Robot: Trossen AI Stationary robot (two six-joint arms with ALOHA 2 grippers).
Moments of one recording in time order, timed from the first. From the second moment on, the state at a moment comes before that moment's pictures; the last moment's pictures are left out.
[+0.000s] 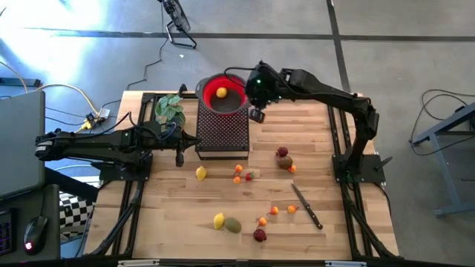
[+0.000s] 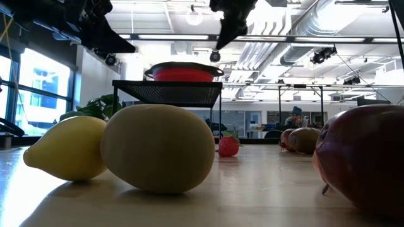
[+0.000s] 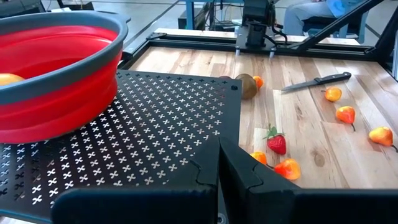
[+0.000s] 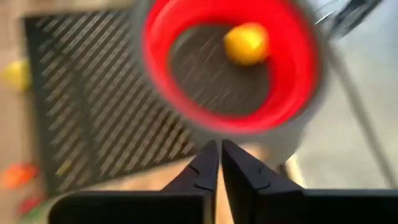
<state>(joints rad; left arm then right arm) 0.12 0.66 0.46 -0.05 -0.10 0.00 -0.35 1.80 1.94 -1.05 0.08 -0.14</state>
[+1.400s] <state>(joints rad) 0.12 0.66 0.46 -0.05 -0.10 -0.01 0.01 1.14 0.95 -0.83 0.26 0.76</state>
